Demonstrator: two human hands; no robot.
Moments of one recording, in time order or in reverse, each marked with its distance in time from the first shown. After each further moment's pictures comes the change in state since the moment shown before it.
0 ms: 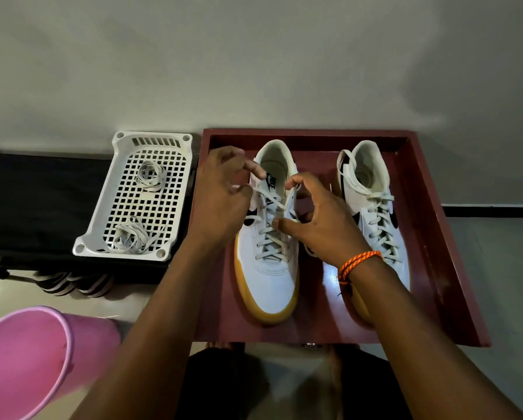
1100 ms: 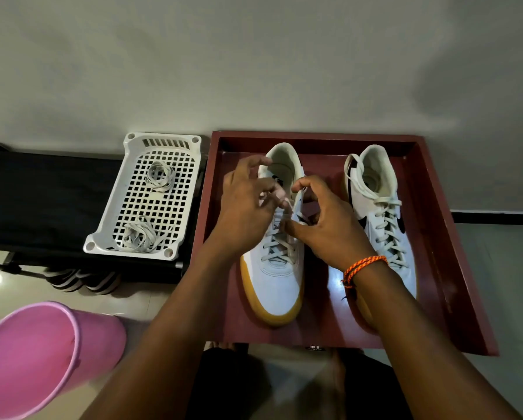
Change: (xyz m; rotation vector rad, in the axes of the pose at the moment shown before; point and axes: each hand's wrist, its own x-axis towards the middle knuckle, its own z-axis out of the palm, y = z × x) left_hand -0.007 0.003 0.016 0.111 -0.159 0.019; right_hand 0.000 -0.002 0.001 -0.053 0.004 0.012
